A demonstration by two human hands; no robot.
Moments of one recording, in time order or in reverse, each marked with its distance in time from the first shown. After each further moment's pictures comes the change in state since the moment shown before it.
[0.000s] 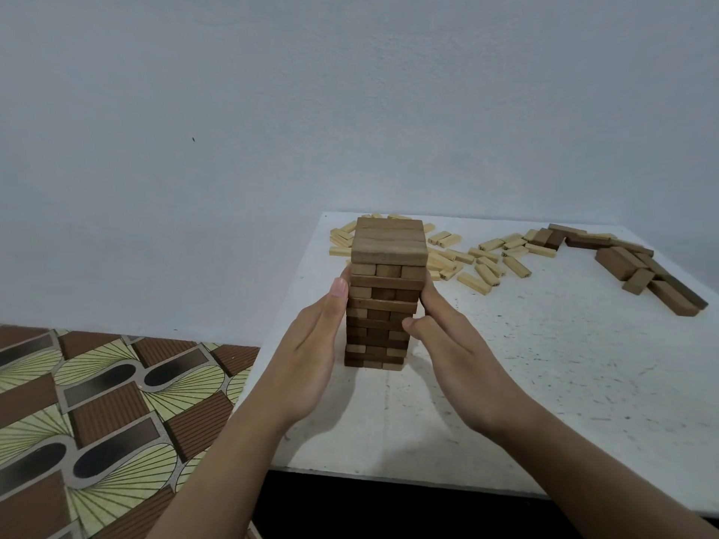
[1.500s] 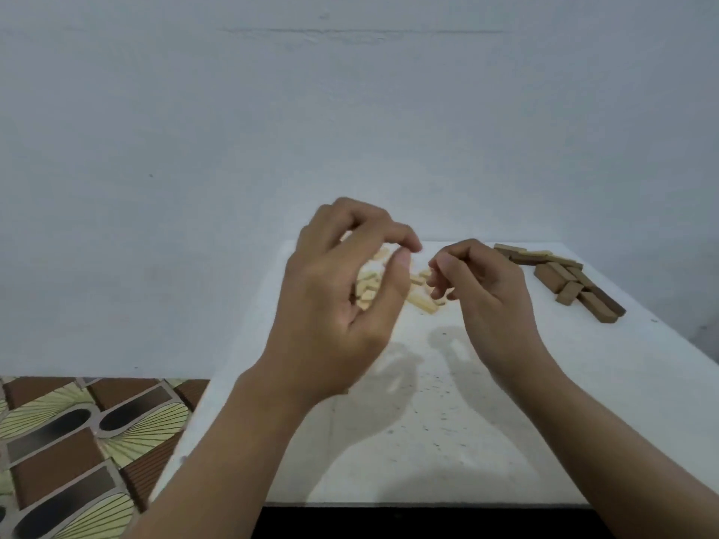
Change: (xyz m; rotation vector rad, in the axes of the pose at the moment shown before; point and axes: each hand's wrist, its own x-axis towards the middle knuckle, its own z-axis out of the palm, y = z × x) left_hand 0.032 0.068 0.041 0.363 0.315 0.854; right_hand 0.009 -0.021 -0.083 0.002 0.493 -0.218
